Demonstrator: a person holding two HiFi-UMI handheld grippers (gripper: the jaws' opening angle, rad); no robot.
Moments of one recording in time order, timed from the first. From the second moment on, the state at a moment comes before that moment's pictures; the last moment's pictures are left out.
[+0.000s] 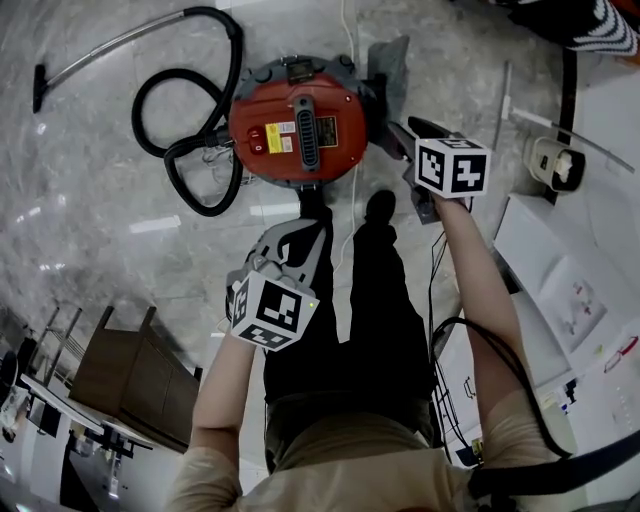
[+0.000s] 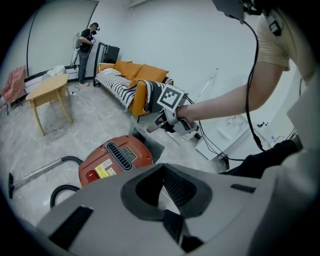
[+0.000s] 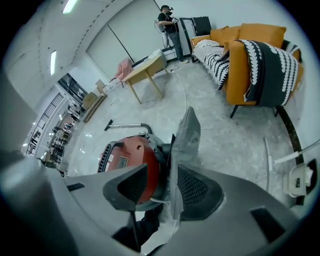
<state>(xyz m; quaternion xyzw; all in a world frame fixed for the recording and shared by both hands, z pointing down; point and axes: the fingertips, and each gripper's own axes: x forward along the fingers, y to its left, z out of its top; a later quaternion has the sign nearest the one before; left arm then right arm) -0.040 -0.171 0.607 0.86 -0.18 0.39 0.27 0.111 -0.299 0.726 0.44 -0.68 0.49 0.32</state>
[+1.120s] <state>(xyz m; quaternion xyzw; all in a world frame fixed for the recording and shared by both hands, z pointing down) -0.027 -0.154 0.623 0.86 -0.15 0.38 0.30 0.126 -0.316 0.805 0.42 -0.66 0.48 0.40</state>
